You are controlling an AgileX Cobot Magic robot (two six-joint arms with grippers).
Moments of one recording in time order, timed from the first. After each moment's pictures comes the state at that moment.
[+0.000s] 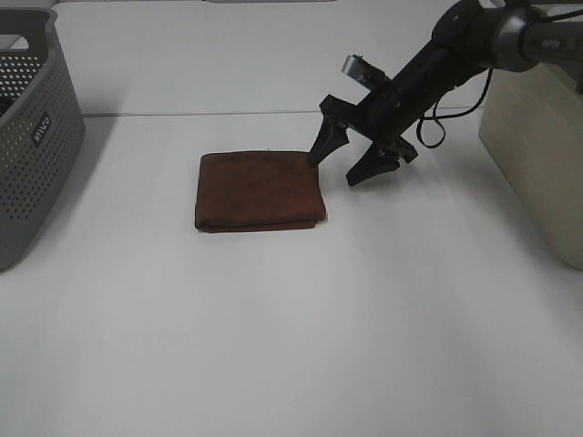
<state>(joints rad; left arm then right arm) 0.02 0.00 -0.50 -0.06 1.05 0.04 0.22 2.54 -2.08 0.73 1.12 -0.30</state>
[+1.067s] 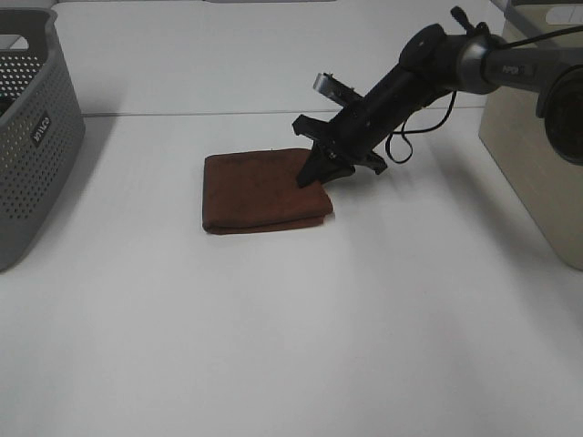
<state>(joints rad) 0.02 0.00 -0.50 -0.06 1.05 0.04 0.28 2.60 -2.13 0.76 1.07 -0.36</state>
